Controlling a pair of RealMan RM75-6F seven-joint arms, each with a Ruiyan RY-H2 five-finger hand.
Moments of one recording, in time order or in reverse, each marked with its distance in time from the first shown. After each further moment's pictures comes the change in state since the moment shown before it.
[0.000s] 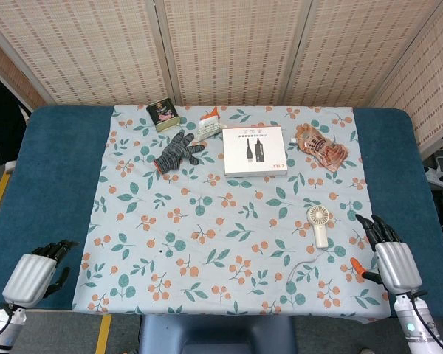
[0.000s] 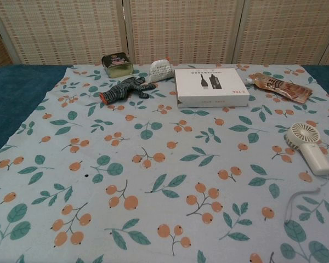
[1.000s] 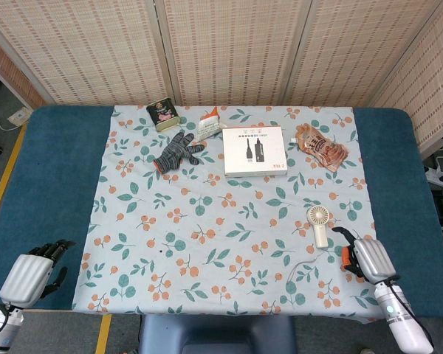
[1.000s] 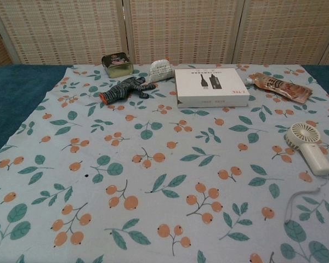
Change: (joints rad) left arm 0.006 0.010 -0.002 -0.008 -0.007 0.007 -0.013; right arm 0.105 -0.170 0.009 0.274 0.069 -0.251 0.189
